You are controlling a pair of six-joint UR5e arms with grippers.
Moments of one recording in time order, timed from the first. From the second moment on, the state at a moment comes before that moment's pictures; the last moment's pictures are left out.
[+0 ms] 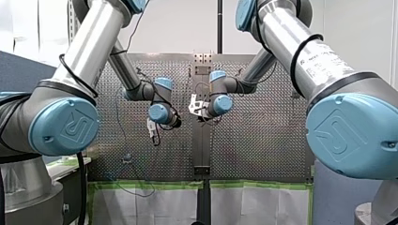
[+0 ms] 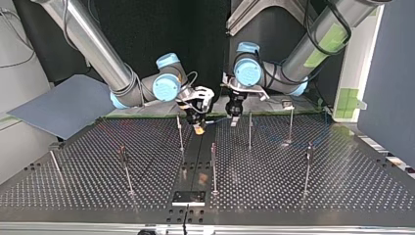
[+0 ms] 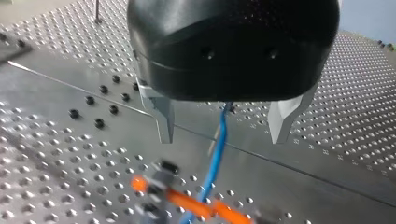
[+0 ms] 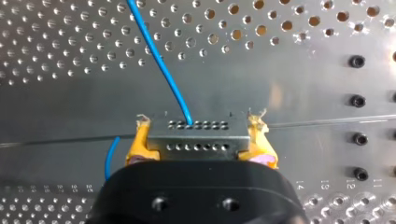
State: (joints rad) left arm -0.30 -2.05 -1.82 -2.57 -1.68 -1.89; right arm 2.26 -0.83 1.26 -0.22 1.51 1.79
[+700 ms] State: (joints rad) left arm -0.31 -2.15 -1.72 -2.61 -1.76 -1.88; right arm 2.26 -0.83 1.26 -0.22 1.51 1.79
